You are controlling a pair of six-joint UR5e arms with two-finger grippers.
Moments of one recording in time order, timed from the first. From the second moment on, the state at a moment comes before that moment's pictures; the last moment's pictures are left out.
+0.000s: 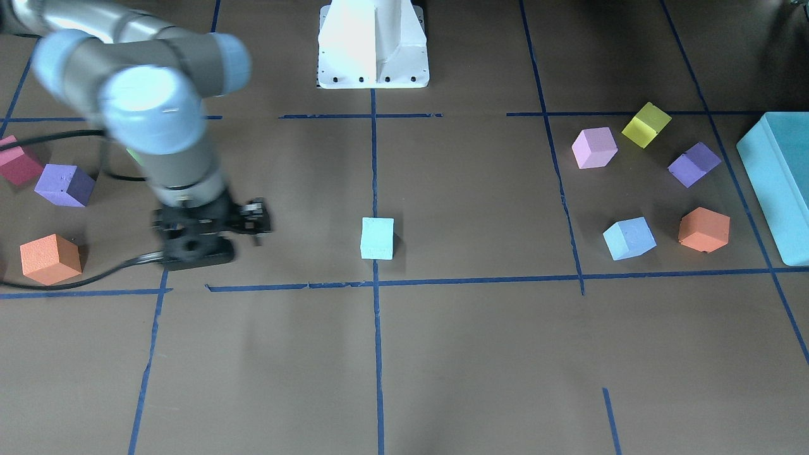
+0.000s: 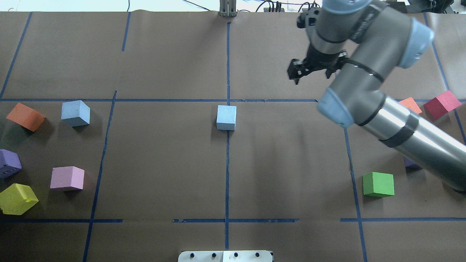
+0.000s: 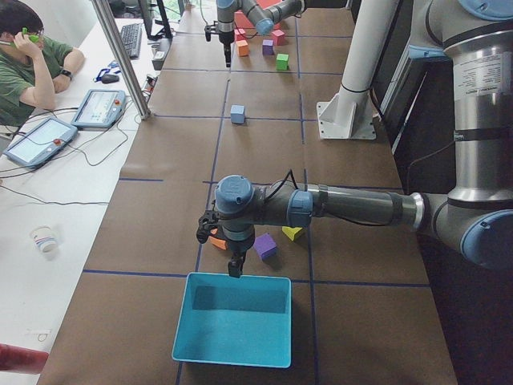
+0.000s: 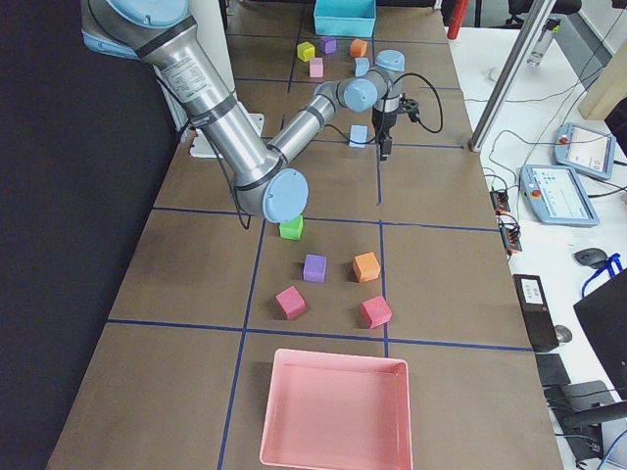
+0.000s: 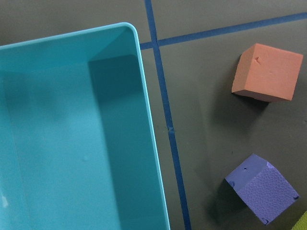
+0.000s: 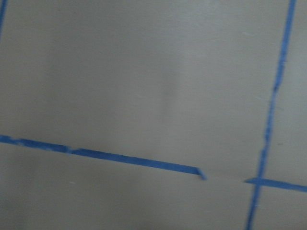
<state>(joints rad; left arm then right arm) -1.53 -1.44 -1.80 -1.53 -2.33 0.13 0.92 -0.98 1.68 -1.75 2.07 0.60</state>
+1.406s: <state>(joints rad) -1.17 -1.65 -1.78 -1.77 -2.34 -0.50 1.54 -1.70 1.84 -1.71 2.27 -0.33</state>
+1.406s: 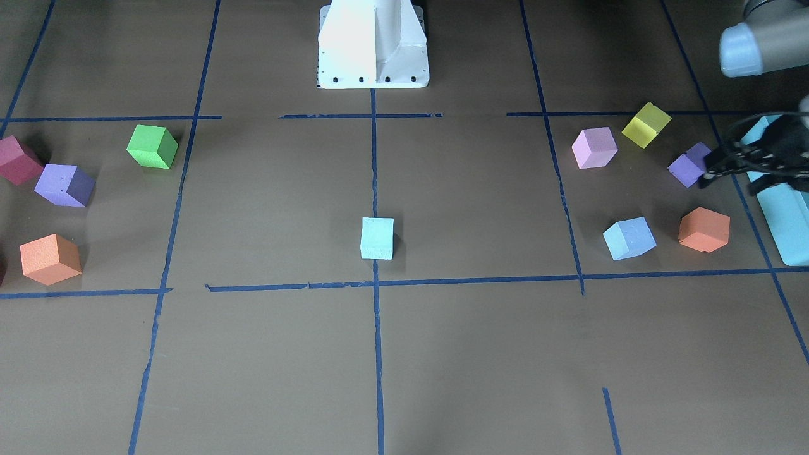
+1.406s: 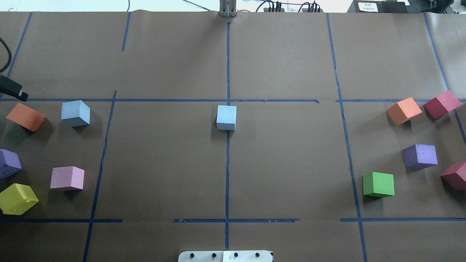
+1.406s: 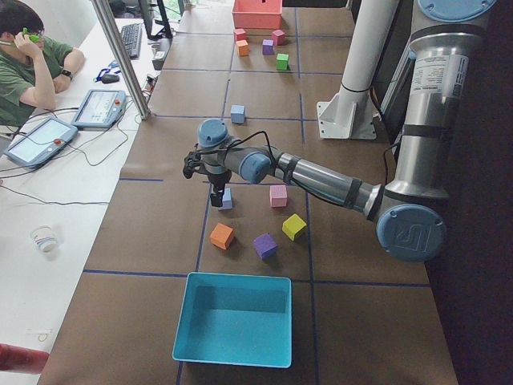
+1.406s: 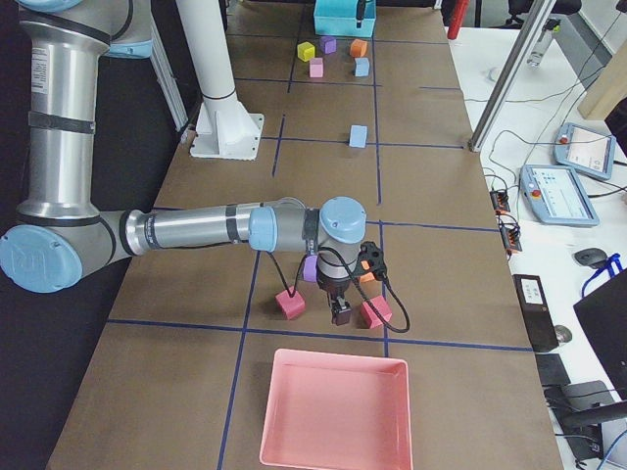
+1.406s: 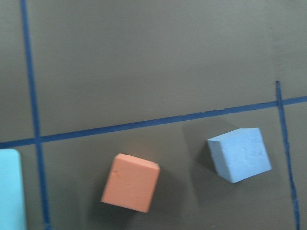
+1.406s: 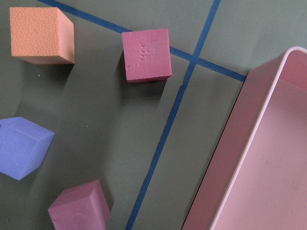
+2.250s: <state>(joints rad) -0.97 -1.76 -1.61 -1.97 -2.19 -0.96 1.54 -1.70 1.83 -1.71 2.27 -0.33</state>
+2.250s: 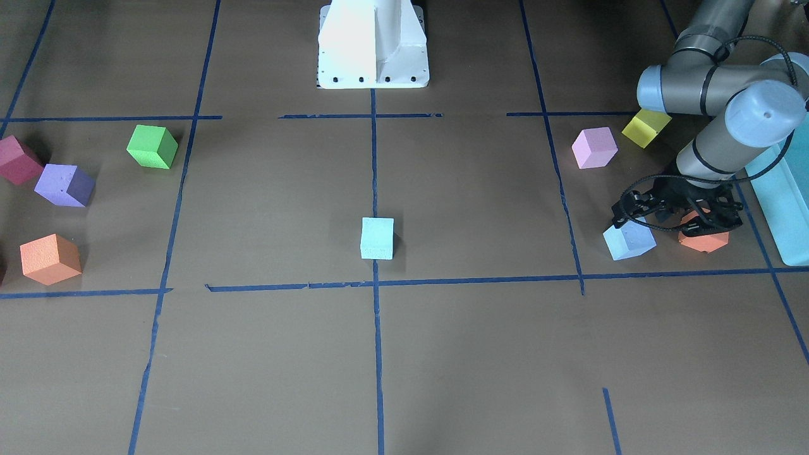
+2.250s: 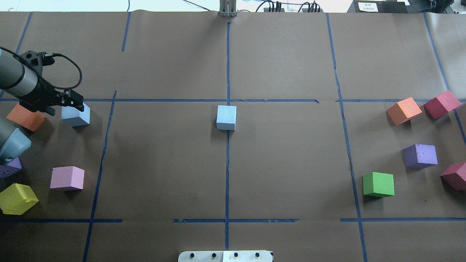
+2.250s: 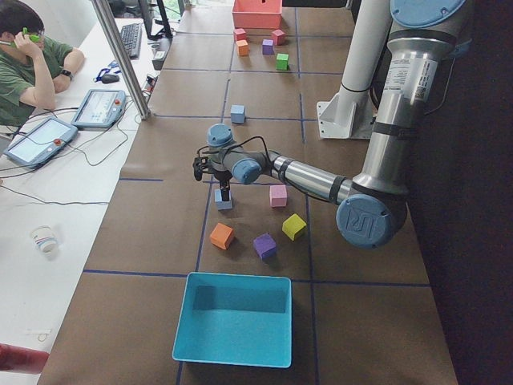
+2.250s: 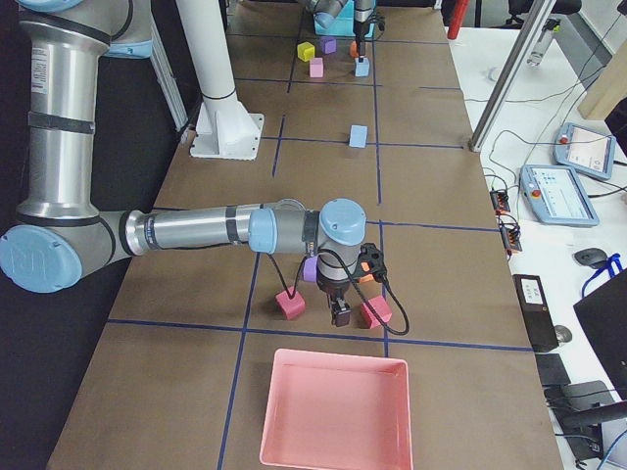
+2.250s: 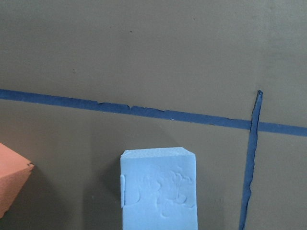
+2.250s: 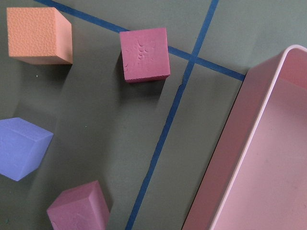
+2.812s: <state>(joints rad) -0.91 -1.77 -1.53 -2.02 -2.13 -0.97 1.54 -1.70 1.83 -1.71 2.28 -0.33</state>
